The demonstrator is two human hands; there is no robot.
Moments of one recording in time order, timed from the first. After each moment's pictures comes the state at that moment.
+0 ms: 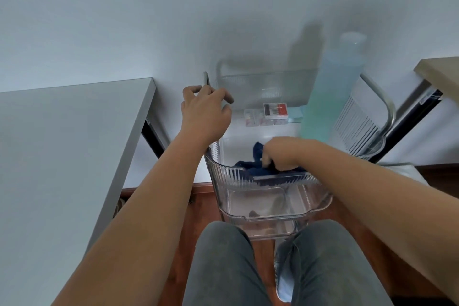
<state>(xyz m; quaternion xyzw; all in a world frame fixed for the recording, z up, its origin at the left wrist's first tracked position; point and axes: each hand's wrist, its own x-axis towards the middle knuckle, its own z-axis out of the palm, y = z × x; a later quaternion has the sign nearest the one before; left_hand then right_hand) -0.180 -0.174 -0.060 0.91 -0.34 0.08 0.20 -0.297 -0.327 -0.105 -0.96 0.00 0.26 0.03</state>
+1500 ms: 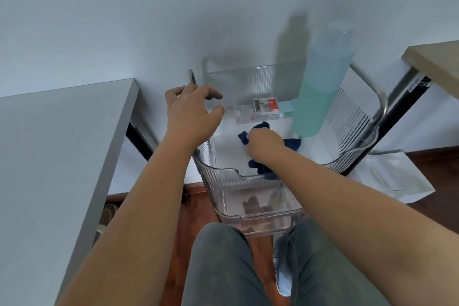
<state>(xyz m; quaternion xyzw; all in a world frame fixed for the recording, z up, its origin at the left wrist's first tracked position) -0.182 -0.175 -0.060 0.89 -0.34 0.08 0.28 -0.258 -0.316 -0.154 -0.95 0.29 0.10 0.11</state>
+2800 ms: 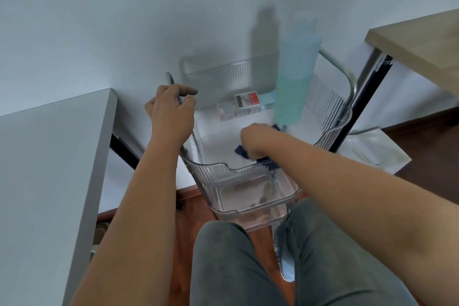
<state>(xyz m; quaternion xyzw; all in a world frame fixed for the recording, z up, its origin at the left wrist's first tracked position) -0.181 -0.176 -0.061 0.86 -0.26 0.01 0.44 -0.289 -0.314 -0.125 -0.96 0.20 0.17 0.05</state>
